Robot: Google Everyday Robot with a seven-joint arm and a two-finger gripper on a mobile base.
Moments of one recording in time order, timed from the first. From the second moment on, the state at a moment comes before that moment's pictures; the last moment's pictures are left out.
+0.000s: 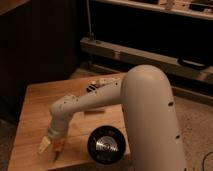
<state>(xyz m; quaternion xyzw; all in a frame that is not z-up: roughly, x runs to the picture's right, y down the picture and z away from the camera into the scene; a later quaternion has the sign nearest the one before) -0.275 0.278 0.724 -0.52 0.01 0.37 0.77</state>
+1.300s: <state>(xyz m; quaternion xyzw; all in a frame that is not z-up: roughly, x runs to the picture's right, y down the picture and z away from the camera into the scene) -0.279 0.274 0.743 -0.49 0.02 0.39 0.78</state>
